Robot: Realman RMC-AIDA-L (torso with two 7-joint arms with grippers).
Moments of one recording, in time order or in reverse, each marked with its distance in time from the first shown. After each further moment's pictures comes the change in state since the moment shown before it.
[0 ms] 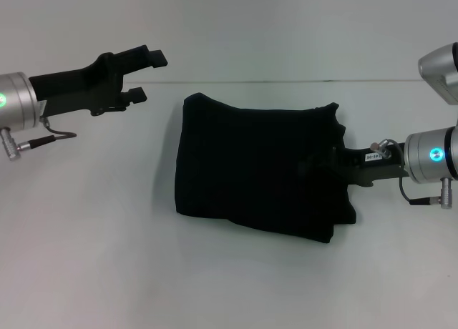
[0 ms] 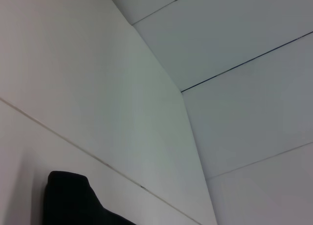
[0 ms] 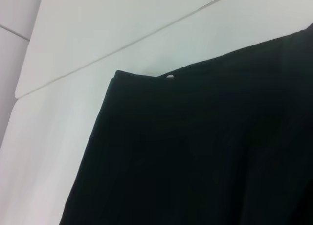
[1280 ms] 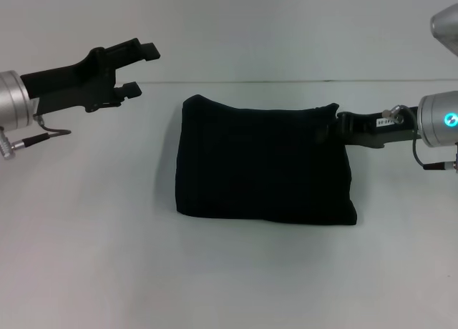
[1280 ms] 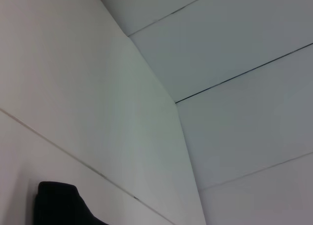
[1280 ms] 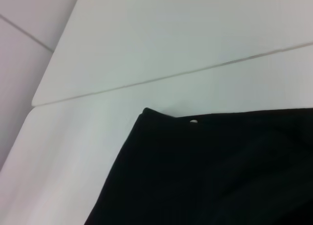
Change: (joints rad) left arm 0.017 0.002 -0.002 0.000 -0.043 -0.001 0.003; right arm 0.007 -0.014 -0.017 -0.142 -0.005 -0.050 -0.031
